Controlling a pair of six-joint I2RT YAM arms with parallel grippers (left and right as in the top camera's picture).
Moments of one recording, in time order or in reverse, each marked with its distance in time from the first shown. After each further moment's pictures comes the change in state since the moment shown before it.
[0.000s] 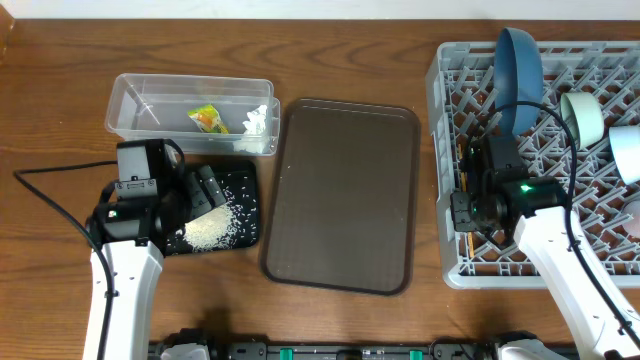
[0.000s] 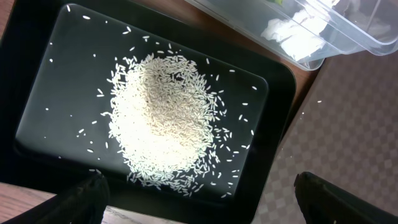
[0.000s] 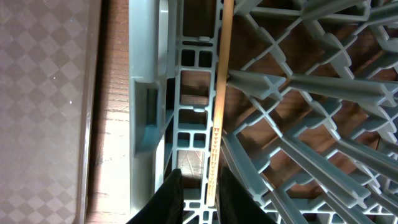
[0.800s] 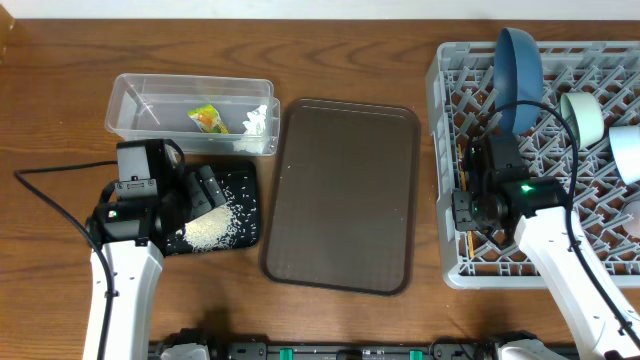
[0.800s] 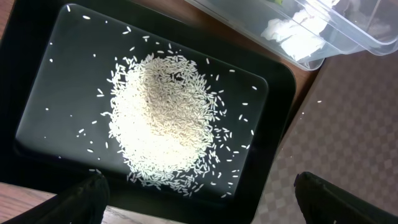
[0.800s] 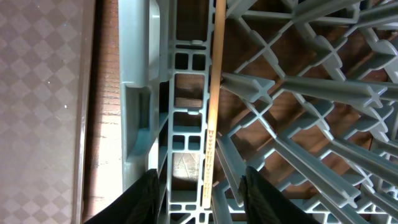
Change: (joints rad) left arm 0.000 0.000 0.000 0.000 0.000 0.000; right arm -0.001 -0.001 0.000 0.006 0.010 0.004
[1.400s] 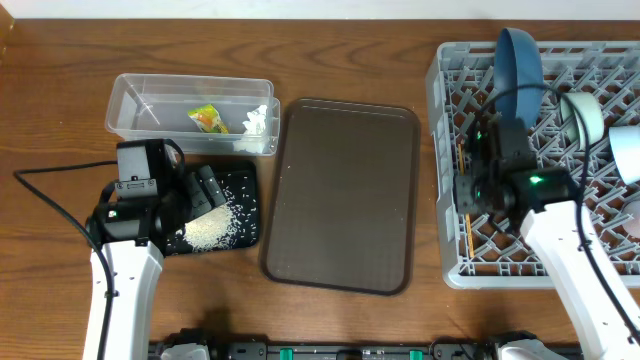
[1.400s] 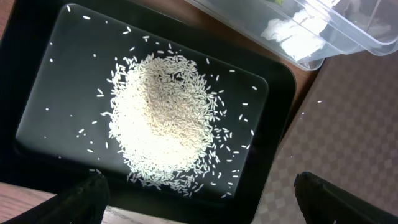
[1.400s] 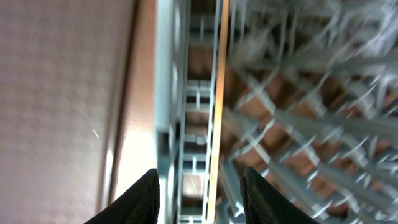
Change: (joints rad) left arm 0.000 0.000 0.000 0.000 0.000 0.000; right arm 0.000 -0.003 0.137 -0.010 -0.010 0.000
